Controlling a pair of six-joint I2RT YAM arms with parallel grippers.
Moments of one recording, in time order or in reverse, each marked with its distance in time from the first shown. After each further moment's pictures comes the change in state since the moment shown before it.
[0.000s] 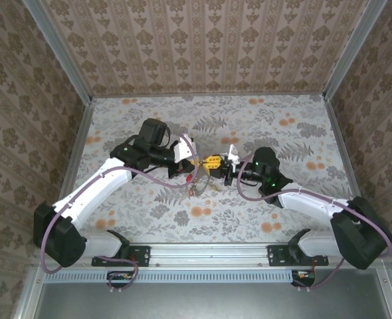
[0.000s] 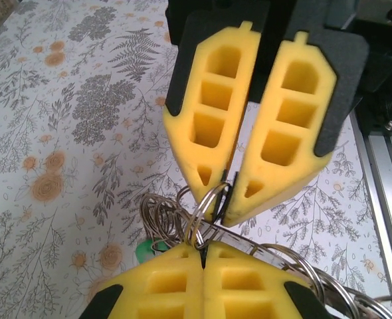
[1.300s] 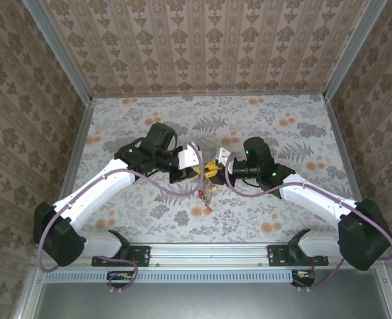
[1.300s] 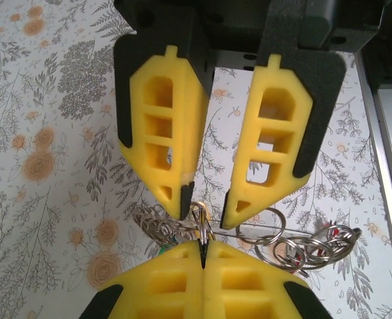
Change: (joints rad) left arm -0.078 0.009 0.023 -0.098 -0.138 0.069; right arm -0.017 0.030 0.137 -0.442 -0.026 -0.183
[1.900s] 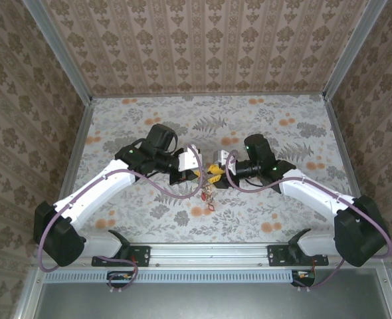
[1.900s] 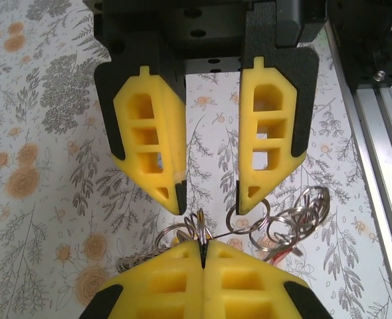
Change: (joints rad) left arm 0.000 0.000 -0.014 0.004 0.062 0.046; right arm -0.053 0.045 0.042 -0.157 -0.163 -0.151
